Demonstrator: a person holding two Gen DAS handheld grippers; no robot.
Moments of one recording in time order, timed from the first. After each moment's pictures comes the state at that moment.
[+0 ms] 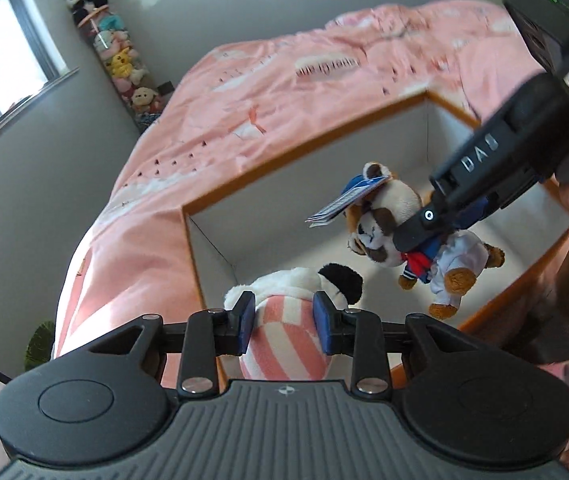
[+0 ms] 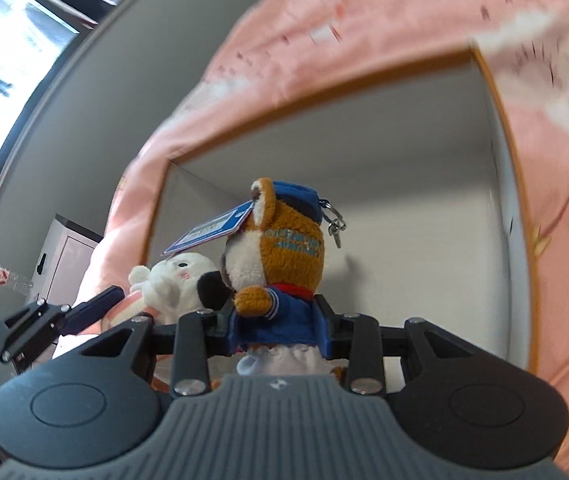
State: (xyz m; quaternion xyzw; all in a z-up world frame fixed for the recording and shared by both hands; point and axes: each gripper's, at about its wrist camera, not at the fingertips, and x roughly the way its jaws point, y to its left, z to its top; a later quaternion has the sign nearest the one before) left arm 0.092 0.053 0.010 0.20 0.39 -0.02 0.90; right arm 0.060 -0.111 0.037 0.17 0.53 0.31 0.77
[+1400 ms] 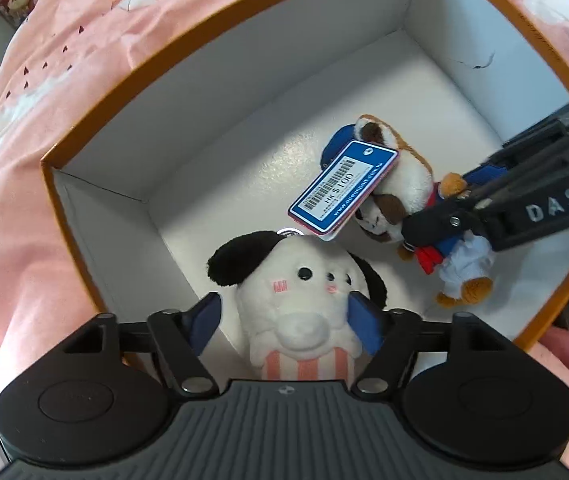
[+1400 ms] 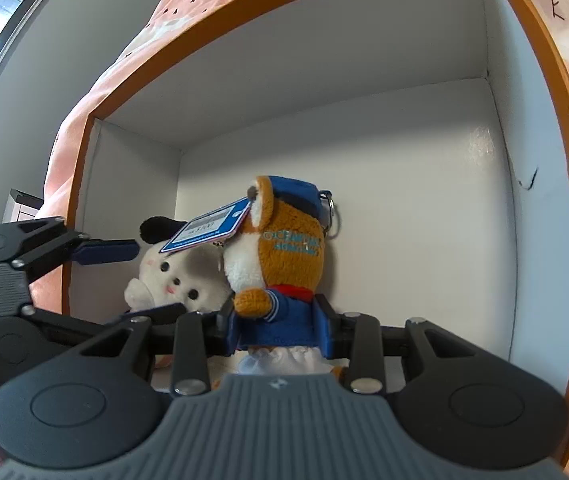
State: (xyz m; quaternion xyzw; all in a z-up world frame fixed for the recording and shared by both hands) left arm 0.189 0.069 -0.043 0.20 0.61 -0.14 0.75; right arm 0.079 -0.075 0.001 0.13 0.60 0.27 0.74
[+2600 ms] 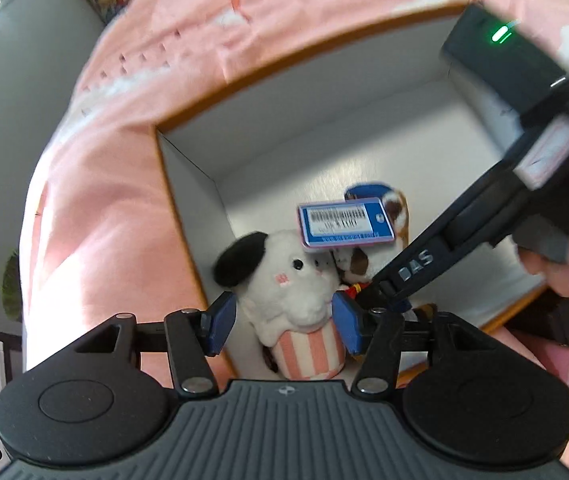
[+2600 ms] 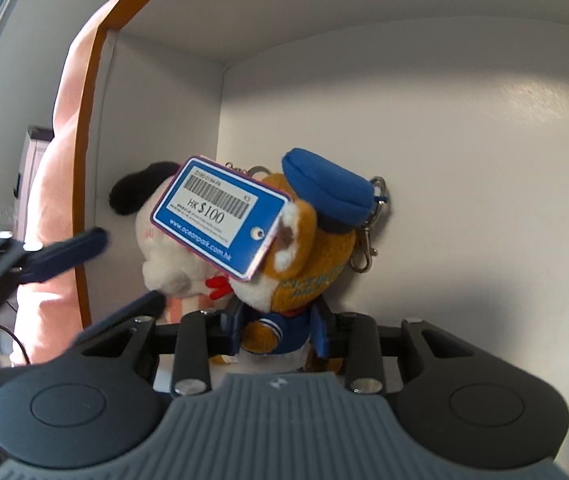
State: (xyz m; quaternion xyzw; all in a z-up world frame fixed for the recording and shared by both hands) left arm 0.117 0.077 0.009 0.16 0.55 -0.03 0.82; right arm 0.080 -0.003 -0.020 0.10 0.68 0.33 0.64
